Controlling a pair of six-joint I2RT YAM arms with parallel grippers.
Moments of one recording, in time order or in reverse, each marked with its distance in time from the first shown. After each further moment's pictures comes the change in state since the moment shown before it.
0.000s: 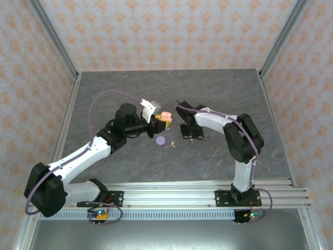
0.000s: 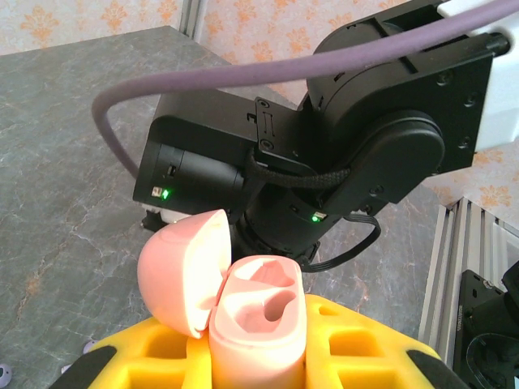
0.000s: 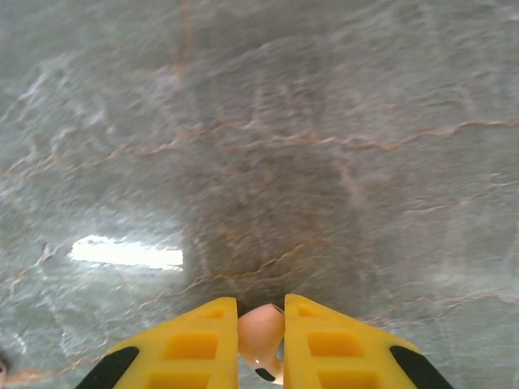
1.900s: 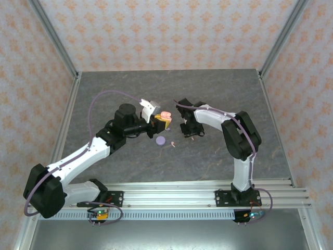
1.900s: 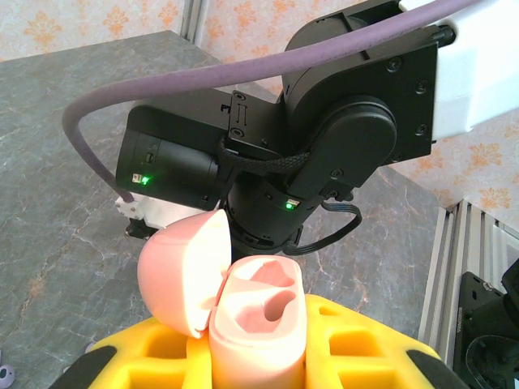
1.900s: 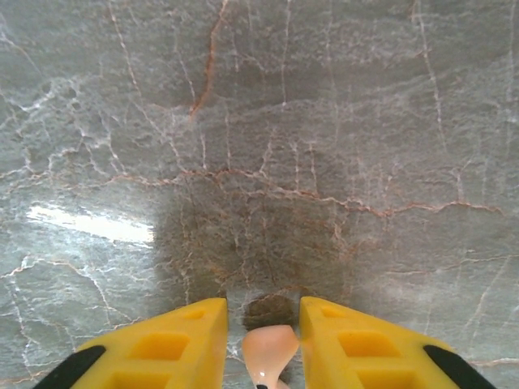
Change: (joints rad) left arm 0.000 -0.013 -0.003 0.000 -0.004 0.000; right arm -0.019 0.050 0.065 -0.039 -0.003 -0.217
